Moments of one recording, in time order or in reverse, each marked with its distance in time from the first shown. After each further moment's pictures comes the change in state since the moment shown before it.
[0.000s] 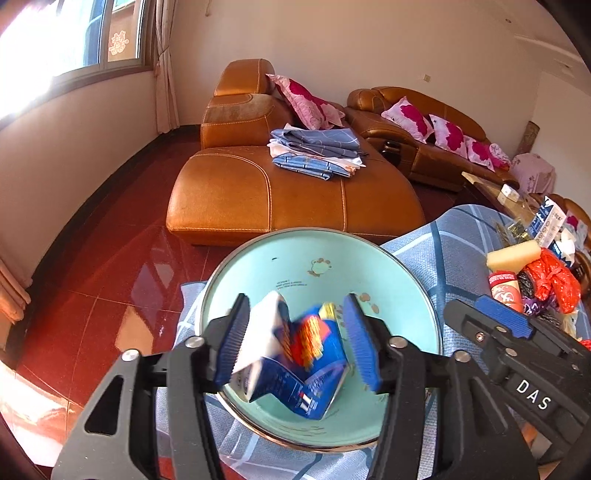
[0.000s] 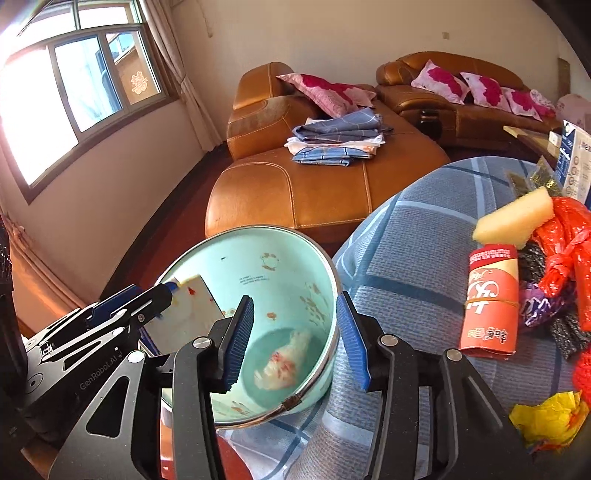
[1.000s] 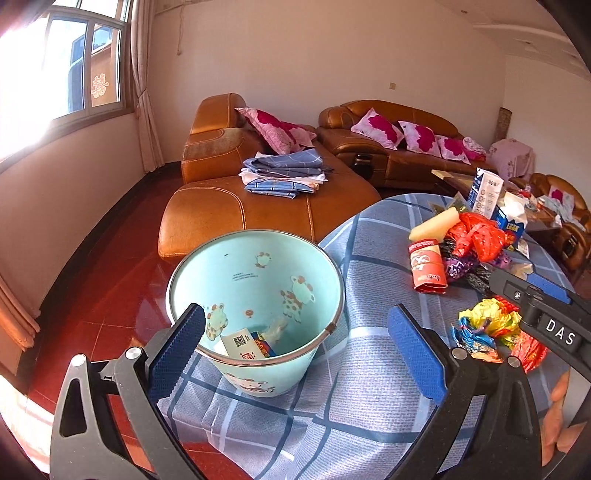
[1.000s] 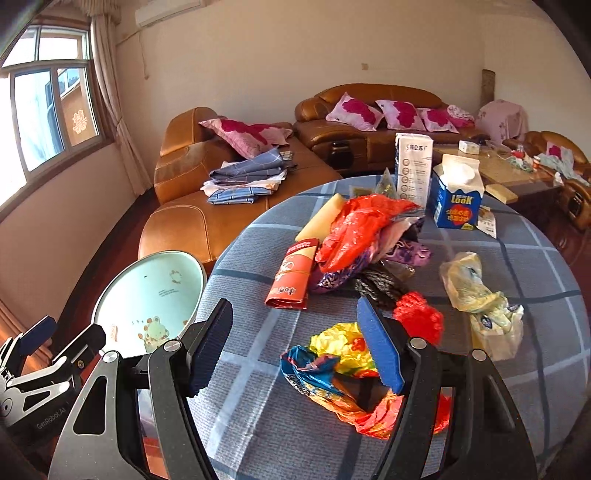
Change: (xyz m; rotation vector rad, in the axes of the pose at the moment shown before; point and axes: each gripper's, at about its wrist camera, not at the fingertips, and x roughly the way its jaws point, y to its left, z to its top) left arm -0.093 -0.076 -0.049 0.130 -0.101 -0.030; right arm -0.131 -0.073 -0.053 0.107 -0.161 -0.270
